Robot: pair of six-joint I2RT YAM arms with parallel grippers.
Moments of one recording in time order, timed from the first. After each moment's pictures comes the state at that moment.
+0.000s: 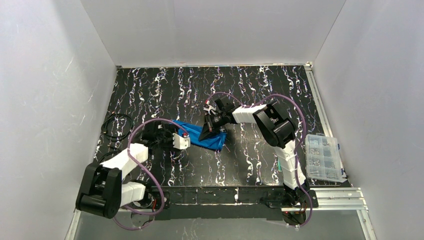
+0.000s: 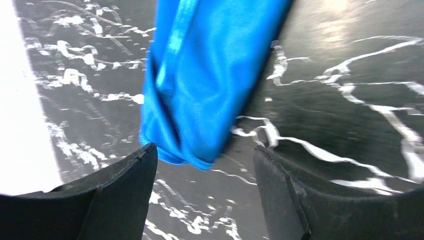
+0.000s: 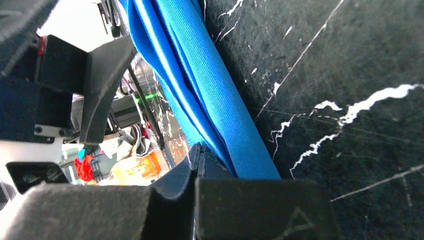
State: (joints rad) left arm -0.26 1.19 0.47 -0.20 0.36 1.34; right arm 0.67 2.23 1.38 -0.09 -0.93 0.66
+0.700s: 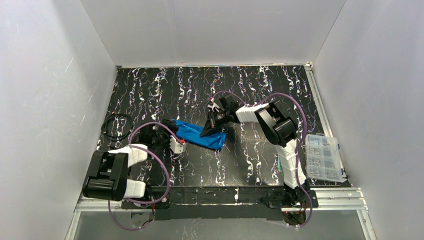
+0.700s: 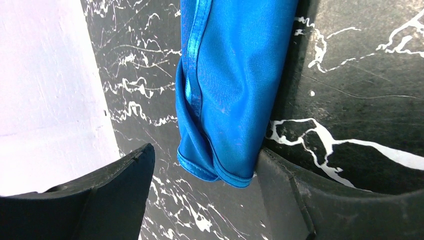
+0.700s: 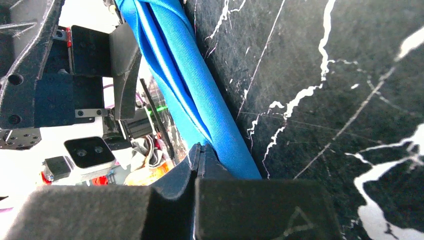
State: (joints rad) left arm -0.13 1.34 0.34 0.29 0.57 1.68; right arm 0.63 2.24 1.35 0.01 -0.95 0.75
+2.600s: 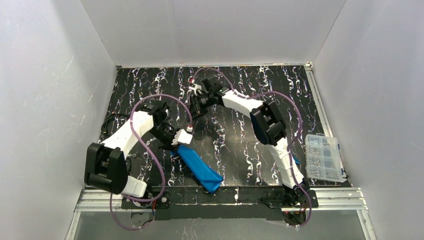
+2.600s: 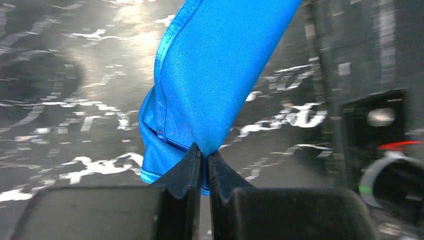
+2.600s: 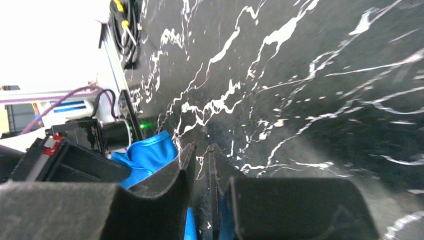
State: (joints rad) left arm -0.29 1.39 0.97 -1.14 0.61 1.60; right arm 0.68 2.36 1.92 -0.37 -0.87 0.44
